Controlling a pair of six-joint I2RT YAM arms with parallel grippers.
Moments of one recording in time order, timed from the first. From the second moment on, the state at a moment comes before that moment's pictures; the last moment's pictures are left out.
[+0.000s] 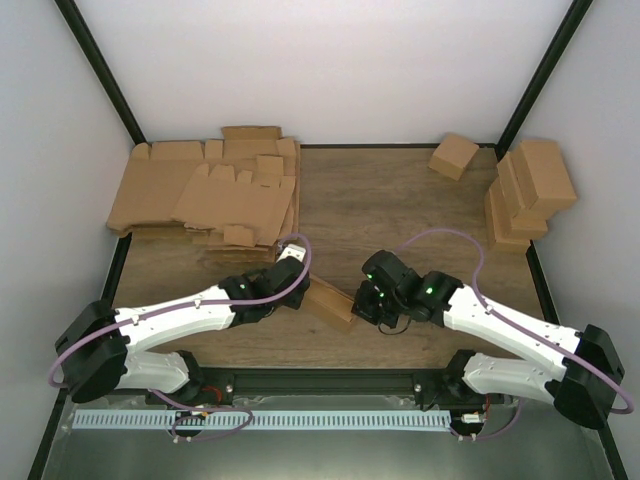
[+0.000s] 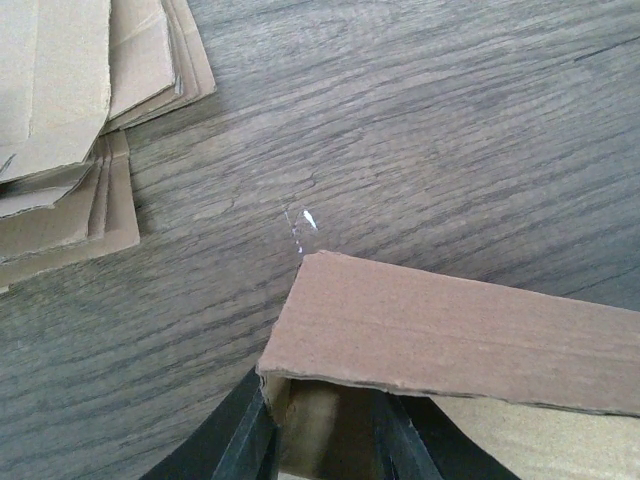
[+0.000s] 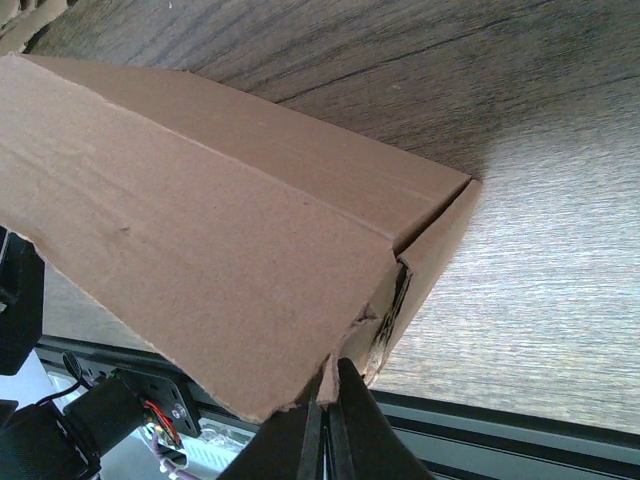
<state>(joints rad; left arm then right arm) -1.00 1.29 0.74 -0.38 -0.40 -0.50 0.91 1.07 0.76 -0.69 -0.16 1.27</state>
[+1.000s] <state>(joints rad) -1.00 1.29 0.75 -0.40 -0.40 -0.50 0.91 1.19 0.82 -0.79 -0.14 1.19</state>
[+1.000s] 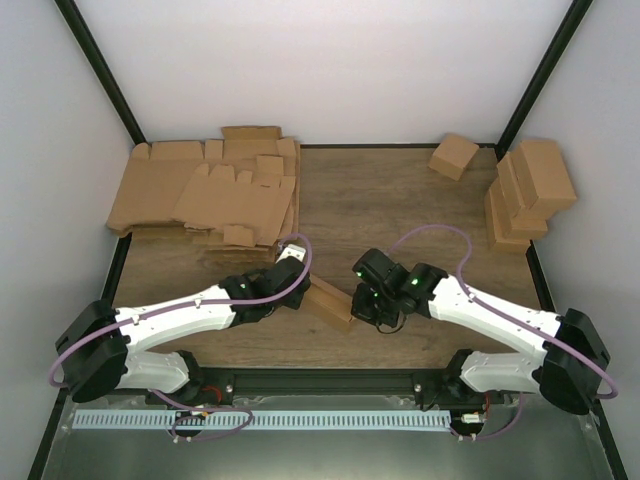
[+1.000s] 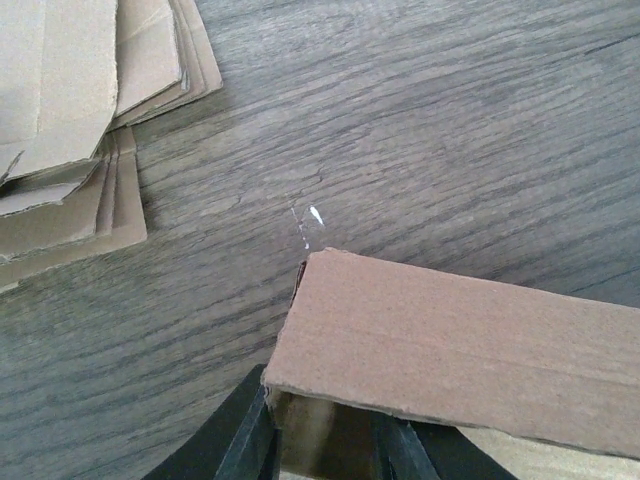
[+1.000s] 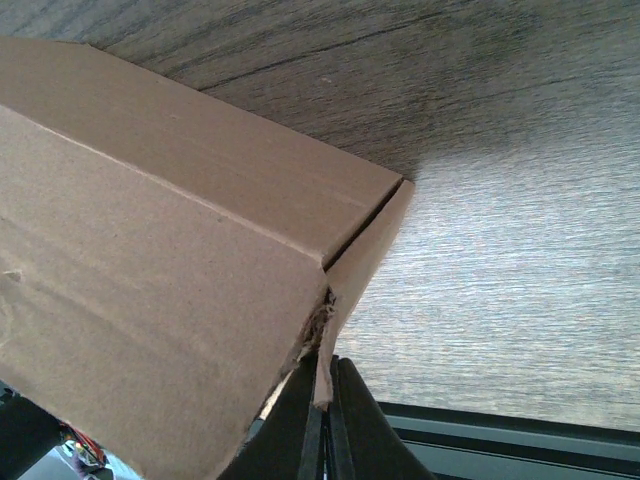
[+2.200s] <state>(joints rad) -1.02 1.33 0.78 -0.41 -0.44 -0.51 0.93 1.22 0.87 -0.88 -0.16 1.23</state>
